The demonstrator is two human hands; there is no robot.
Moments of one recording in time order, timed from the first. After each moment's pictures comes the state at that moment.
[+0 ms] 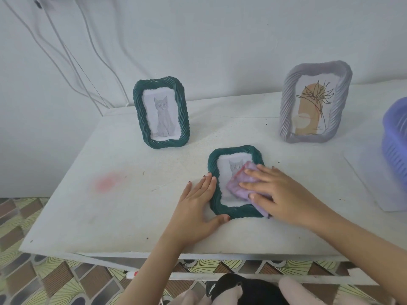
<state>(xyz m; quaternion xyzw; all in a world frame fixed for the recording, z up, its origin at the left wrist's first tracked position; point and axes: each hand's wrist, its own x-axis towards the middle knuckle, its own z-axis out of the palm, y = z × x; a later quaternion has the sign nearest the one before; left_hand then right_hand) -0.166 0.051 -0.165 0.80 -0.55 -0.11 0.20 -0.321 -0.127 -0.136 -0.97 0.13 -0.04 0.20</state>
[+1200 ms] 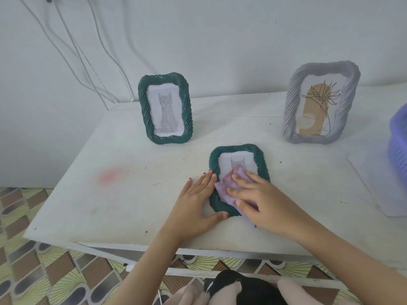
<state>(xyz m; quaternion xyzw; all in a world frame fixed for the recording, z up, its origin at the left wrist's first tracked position) -0.166 0.050 -0.163 0.81 -0.54 -0.12 0.21 -0.309 -0.100 -0.143 -0.95 0.11 -0.05 0.27</state>
